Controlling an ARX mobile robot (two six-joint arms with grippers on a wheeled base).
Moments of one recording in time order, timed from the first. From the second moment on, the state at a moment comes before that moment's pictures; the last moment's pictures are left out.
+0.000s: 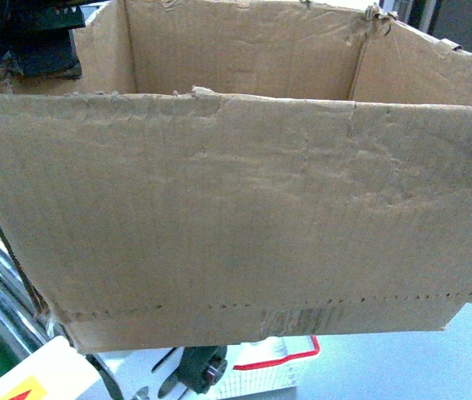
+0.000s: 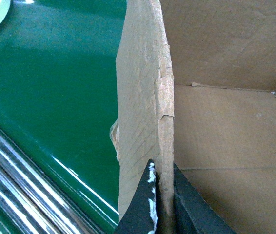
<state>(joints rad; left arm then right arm) -0.40 1.38 0.95 -0.08 -0.33 -0.36 0.20 1.39 0.99 -0.19 -0.10 -0.10</state>
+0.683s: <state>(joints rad) -0.40 1.38 0.95 -0.07 -0.33 -0.36 0.20 1.39 0.99 -0.19 -0.10 -0.10</state>
